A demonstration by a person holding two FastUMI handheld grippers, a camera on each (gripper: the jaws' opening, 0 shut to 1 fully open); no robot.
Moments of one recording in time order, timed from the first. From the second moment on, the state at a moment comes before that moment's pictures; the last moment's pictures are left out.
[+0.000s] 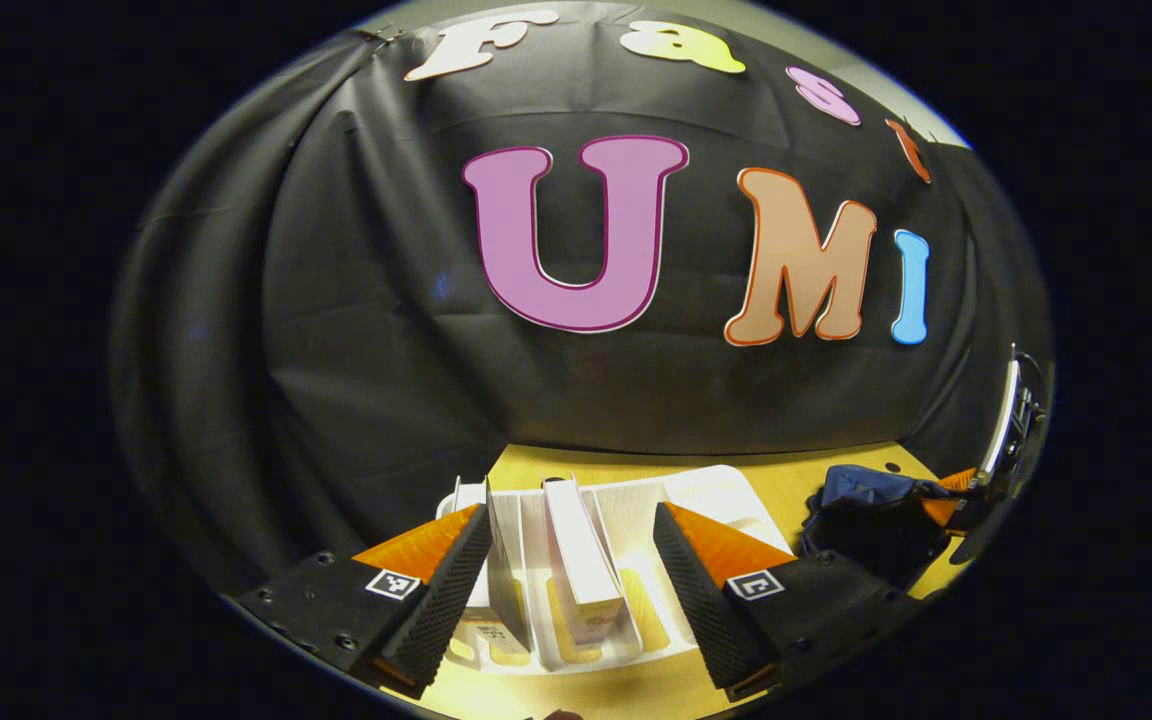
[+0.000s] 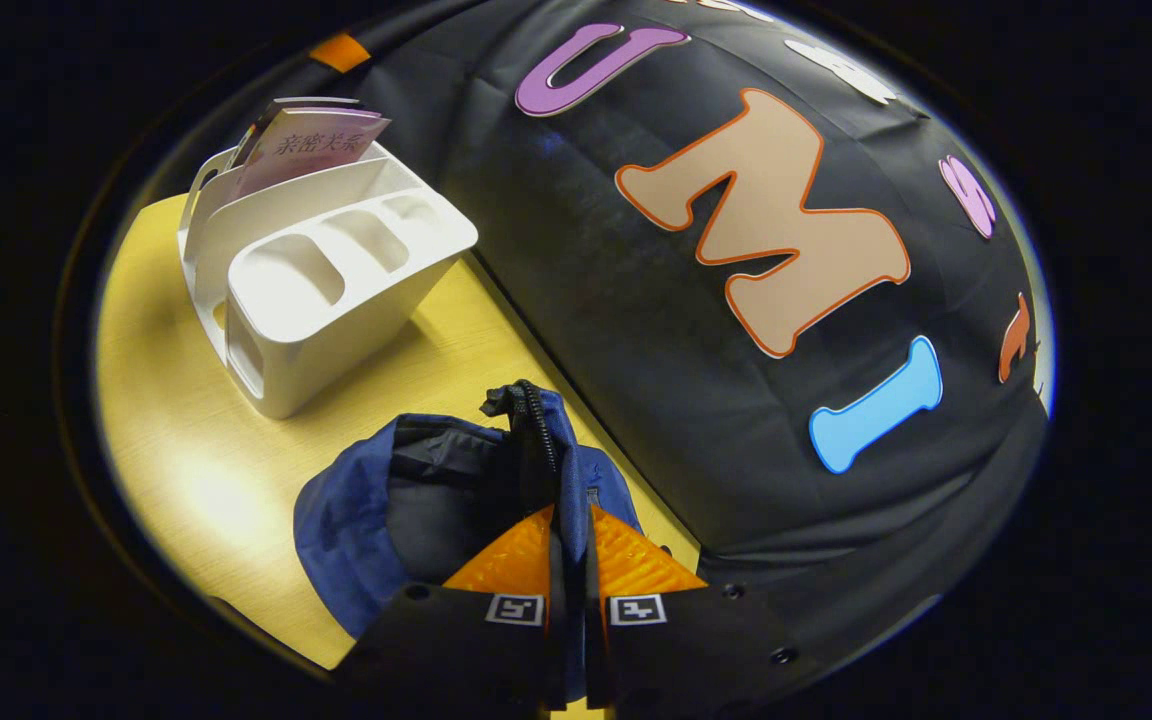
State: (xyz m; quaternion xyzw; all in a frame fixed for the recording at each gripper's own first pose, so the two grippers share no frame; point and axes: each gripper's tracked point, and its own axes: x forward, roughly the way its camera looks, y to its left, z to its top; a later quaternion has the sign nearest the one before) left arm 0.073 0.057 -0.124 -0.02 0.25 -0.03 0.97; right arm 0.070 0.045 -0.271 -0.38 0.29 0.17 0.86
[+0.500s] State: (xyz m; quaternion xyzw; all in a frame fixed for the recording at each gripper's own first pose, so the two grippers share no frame) left arm 0.105 0.045 -0.173 -0.01 0.38 -0.08 0.92; right arm 0.071 0.041 -0.270 -0.38 0.30 0.18 0.86
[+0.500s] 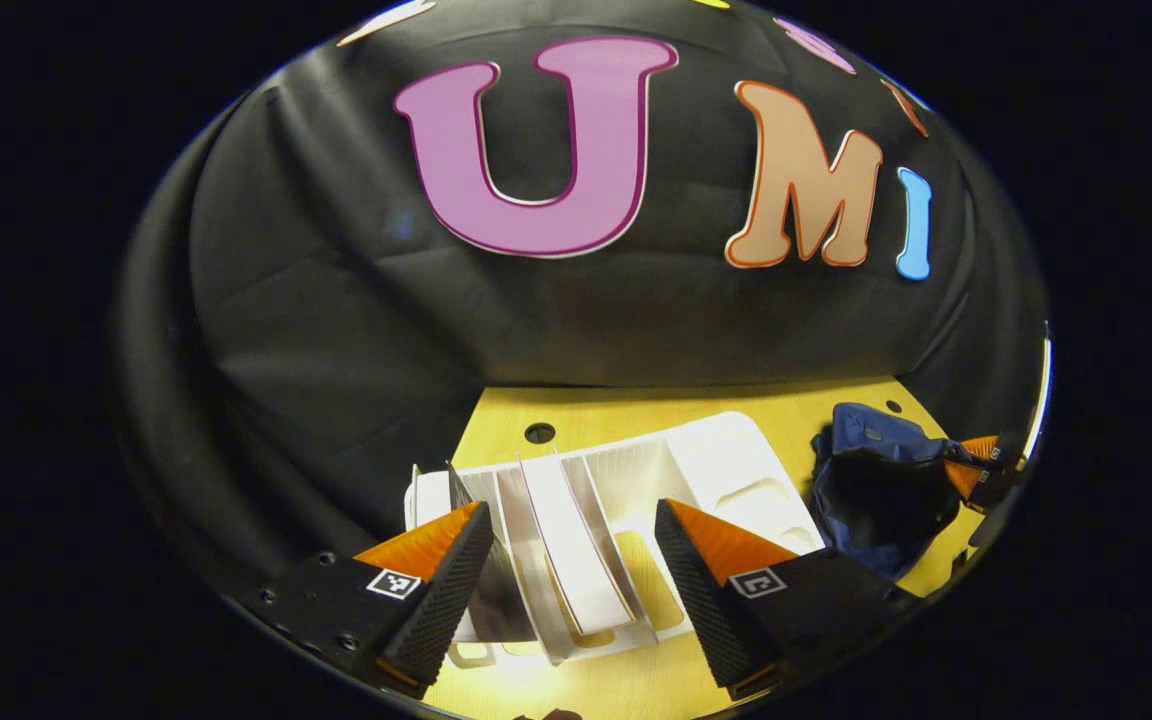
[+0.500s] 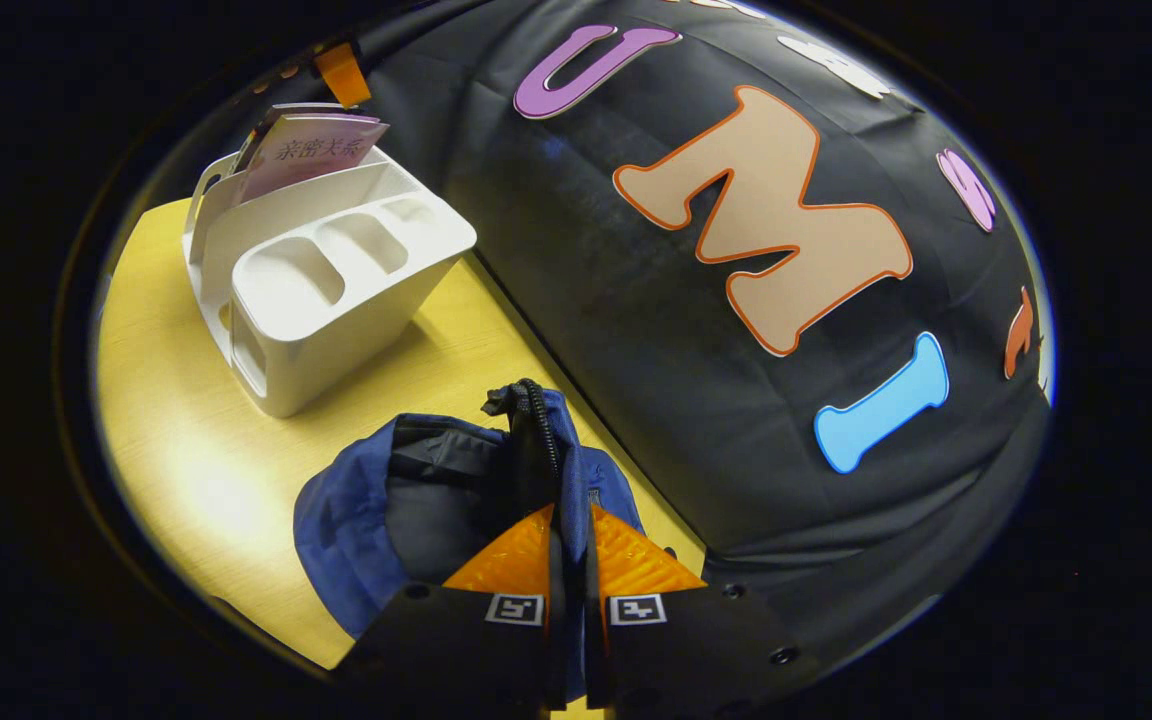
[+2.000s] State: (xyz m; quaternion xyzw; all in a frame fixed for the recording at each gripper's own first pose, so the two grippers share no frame) left arm 0.102 0.052 -0.269 0.06 0.58 -0.08 0.81; right arm 0.064 0.041 -0.288 -0.37 0.30 0.20 0.85
